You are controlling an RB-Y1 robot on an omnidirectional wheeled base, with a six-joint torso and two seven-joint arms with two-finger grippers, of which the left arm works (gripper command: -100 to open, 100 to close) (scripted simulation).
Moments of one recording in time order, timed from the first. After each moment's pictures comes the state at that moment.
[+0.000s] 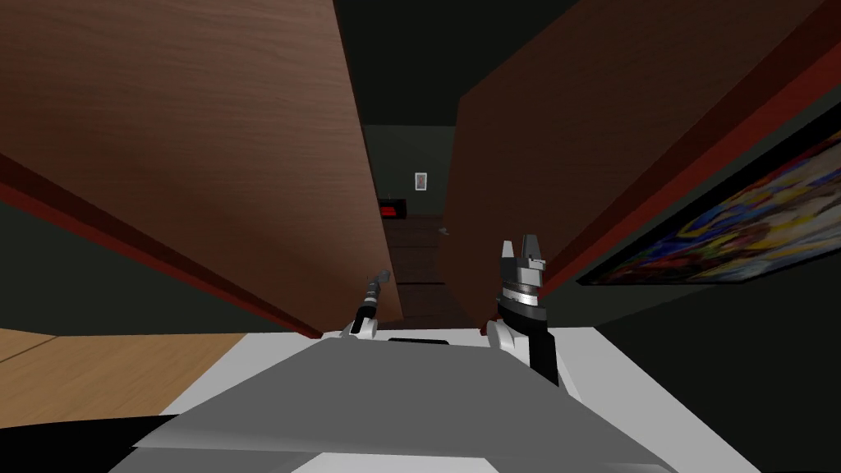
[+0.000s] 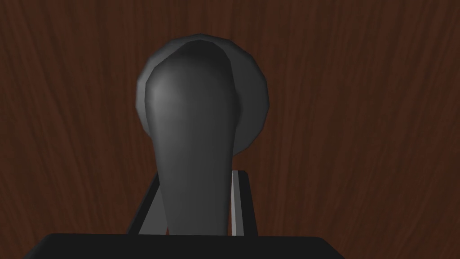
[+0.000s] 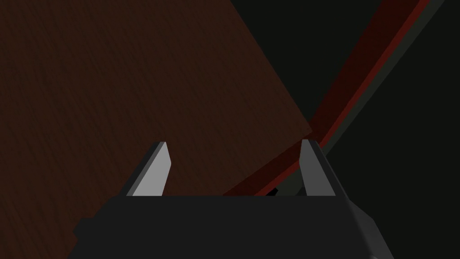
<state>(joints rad) -0.13 0.08 0.08 -0.67 0.13 -0.77 -0.04</state>
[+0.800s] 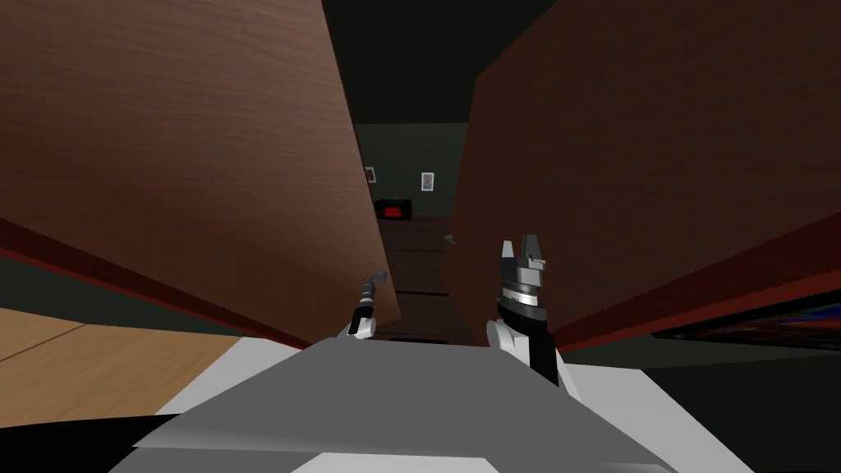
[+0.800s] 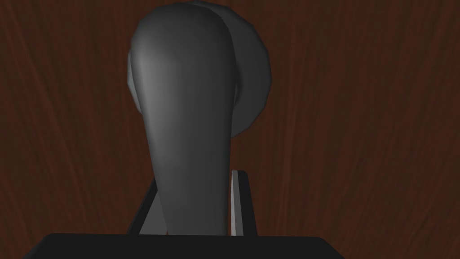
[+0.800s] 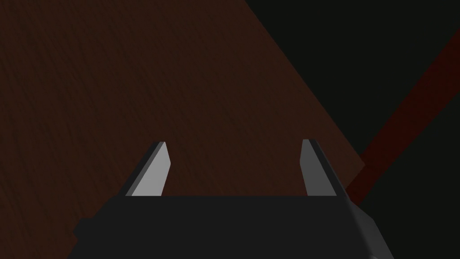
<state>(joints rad) -0.13 0.07 0.16 -0.65 0.17 -0.78 -0.10</state>
